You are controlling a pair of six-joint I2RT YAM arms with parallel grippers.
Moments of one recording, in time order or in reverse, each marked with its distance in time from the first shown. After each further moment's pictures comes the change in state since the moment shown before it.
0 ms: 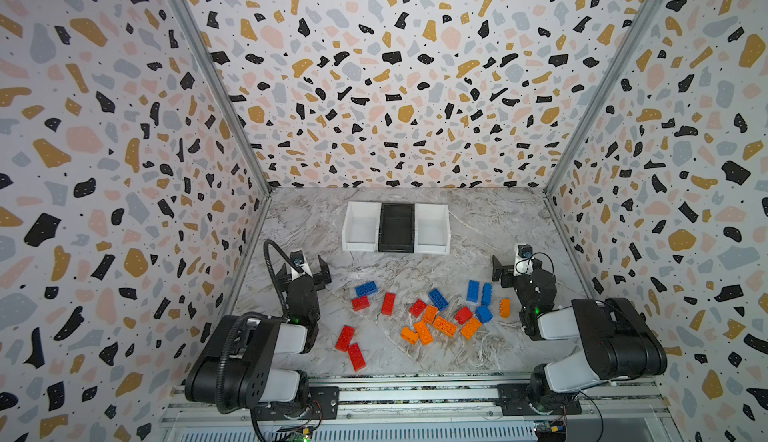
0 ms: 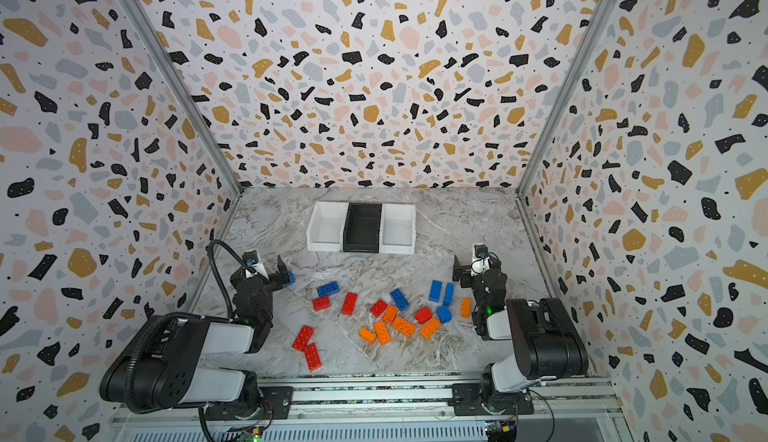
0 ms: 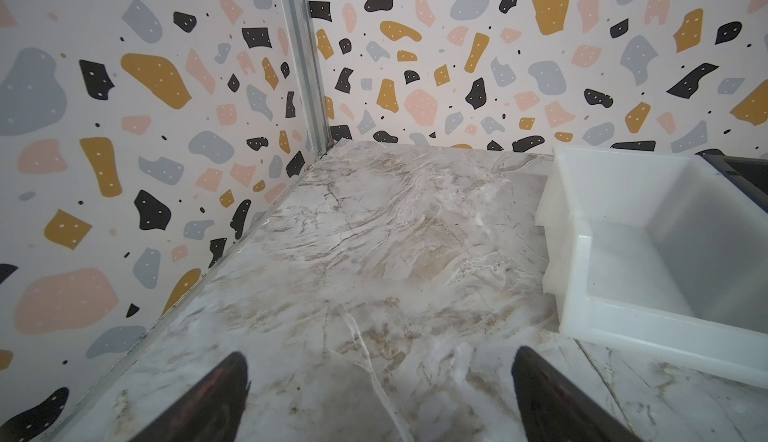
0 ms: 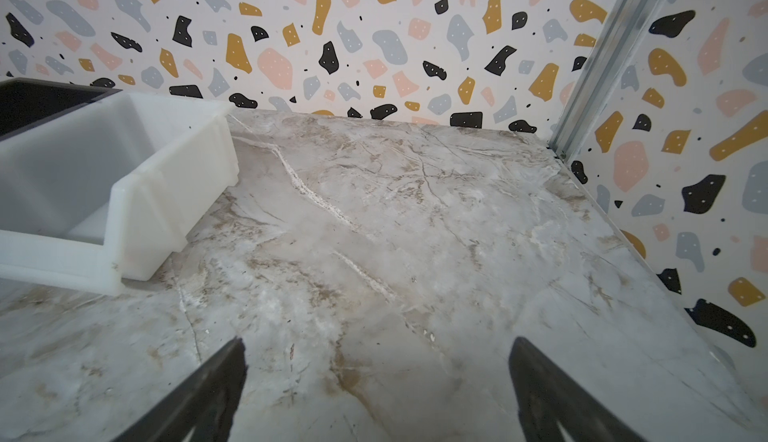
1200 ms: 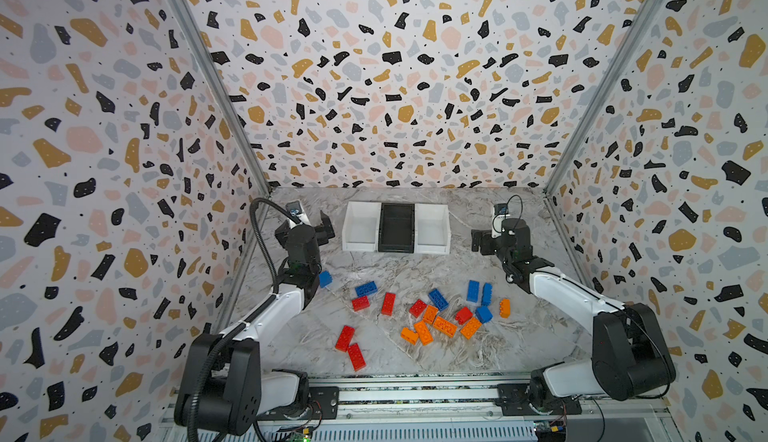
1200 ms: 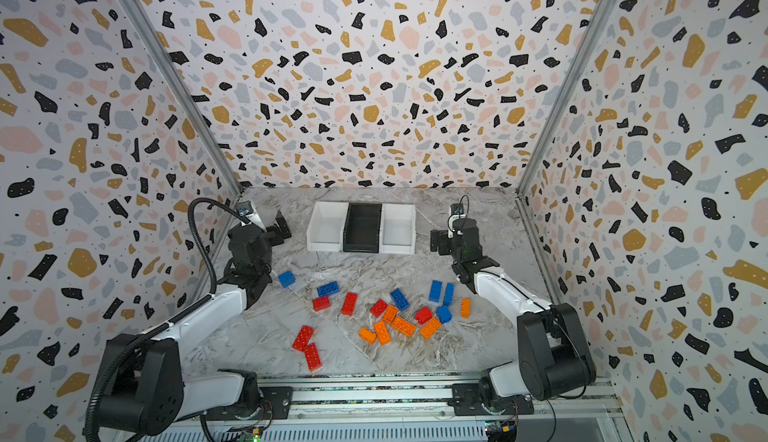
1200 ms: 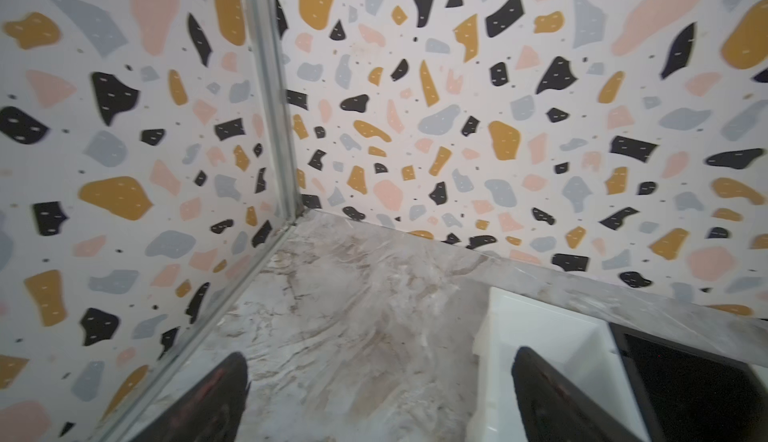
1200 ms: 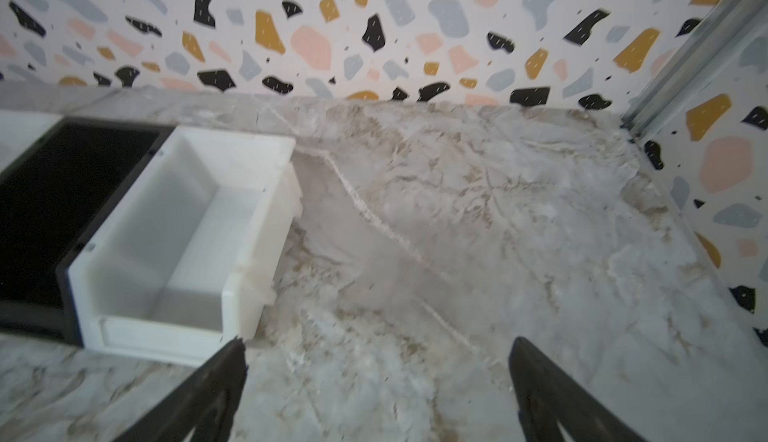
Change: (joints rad) left arm -0.080 -0.116 0.537 -0.649 0.011 -0.132; right arm 0.264 -0.093 0.593 -1.033 0.206 0.192
